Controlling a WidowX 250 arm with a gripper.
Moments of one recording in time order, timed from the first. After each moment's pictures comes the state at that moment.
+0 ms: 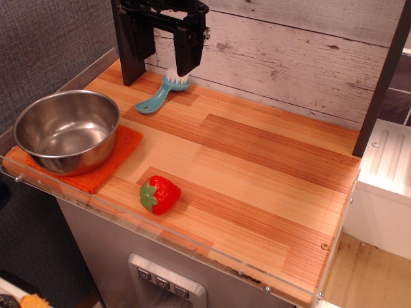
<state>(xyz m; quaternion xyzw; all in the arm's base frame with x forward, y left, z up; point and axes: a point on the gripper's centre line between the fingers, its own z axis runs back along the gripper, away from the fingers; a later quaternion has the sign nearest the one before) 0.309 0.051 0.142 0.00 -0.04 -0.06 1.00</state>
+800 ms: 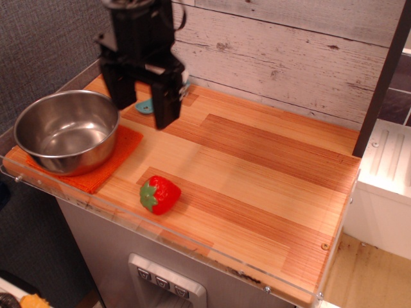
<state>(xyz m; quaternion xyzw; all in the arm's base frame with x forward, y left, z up) 0.256 0.046 0.113 -0.01 -0.02 -0.09 1.00</state>
